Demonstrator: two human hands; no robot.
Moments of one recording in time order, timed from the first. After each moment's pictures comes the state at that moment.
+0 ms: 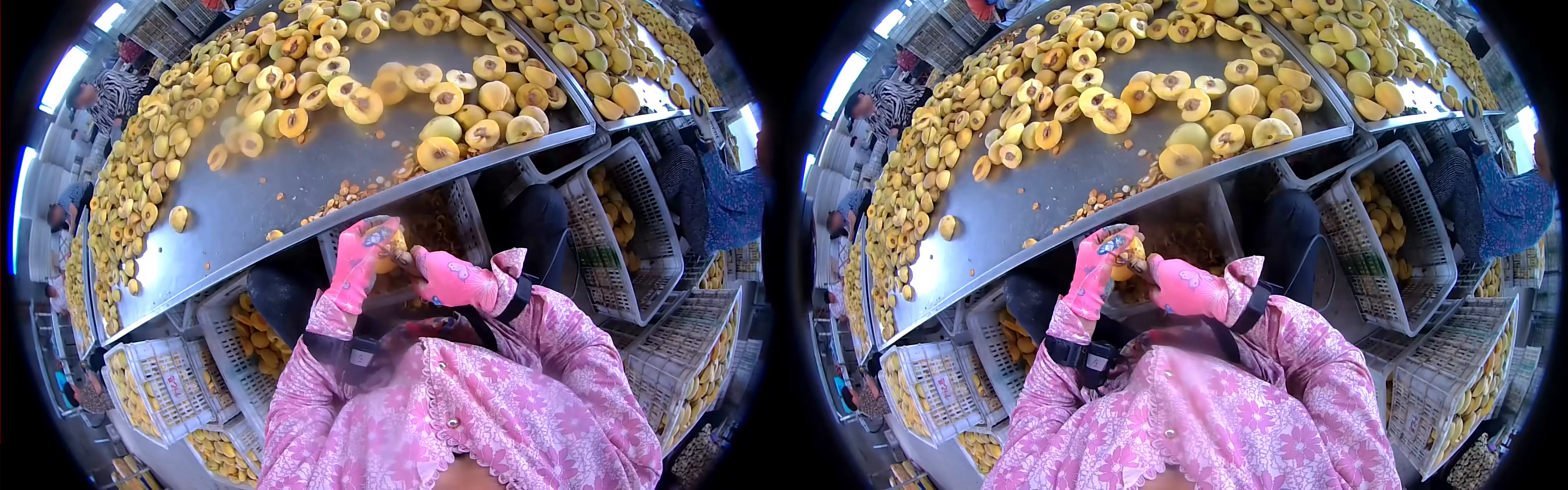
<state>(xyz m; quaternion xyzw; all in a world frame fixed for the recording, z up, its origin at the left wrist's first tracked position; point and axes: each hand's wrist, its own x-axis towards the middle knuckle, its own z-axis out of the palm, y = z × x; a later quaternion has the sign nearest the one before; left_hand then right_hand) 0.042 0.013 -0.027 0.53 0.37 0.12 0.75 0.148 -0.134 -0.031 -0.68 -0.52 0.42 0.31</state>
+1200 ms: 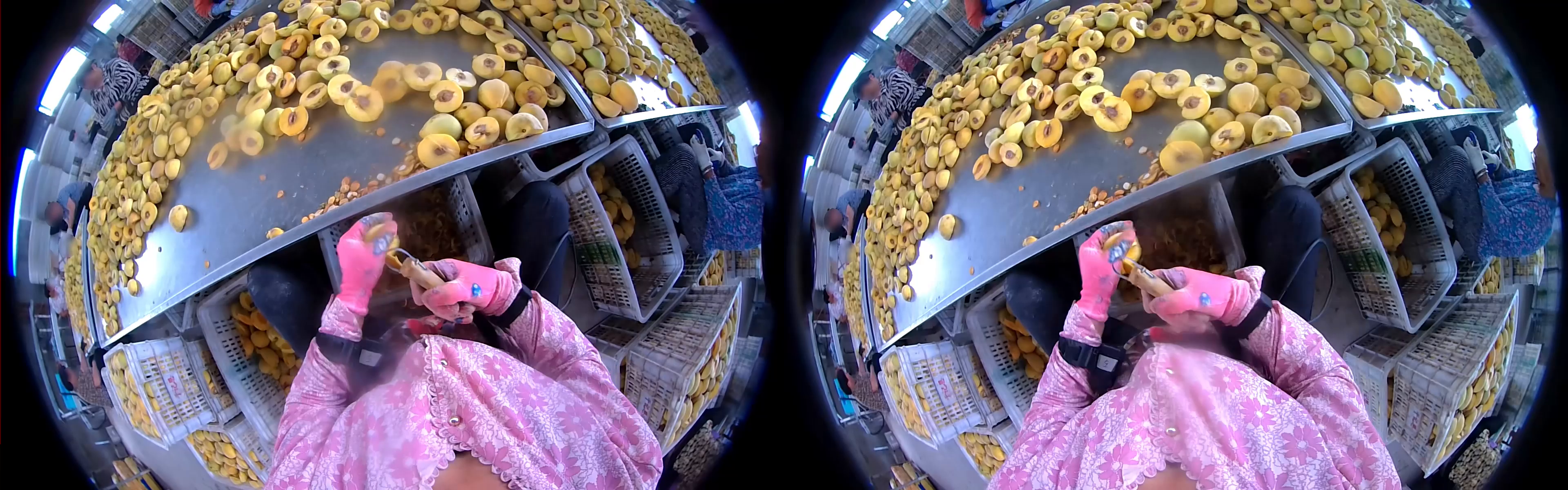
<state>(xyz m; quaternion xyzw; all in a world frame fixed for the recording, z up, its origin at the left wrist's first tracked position) 0.033 0.003 -0.050 0.65 0.35 0.23 0.64 0.148 -0.151 0.001 -0.41 -0.32 0.71 0.47</state>
